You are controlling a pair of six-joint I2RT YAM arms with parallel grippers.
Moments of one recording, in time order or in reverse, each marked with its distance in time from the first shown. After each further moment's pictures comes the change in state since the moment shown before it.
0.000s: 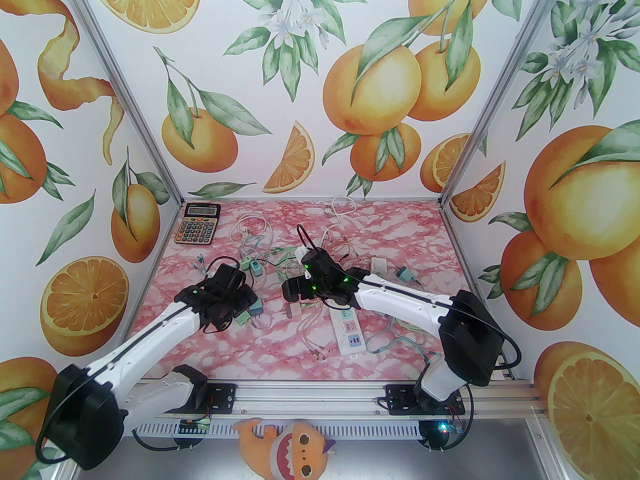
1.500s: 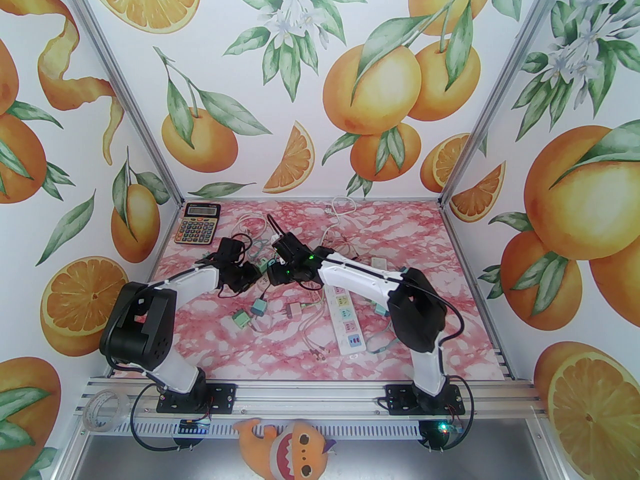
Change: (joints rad) left arm 0.208 0.536 0.152 0.446 0.362 0.233; right arm 0.014 0.392 0.477 -0.199 0.079 -0.114
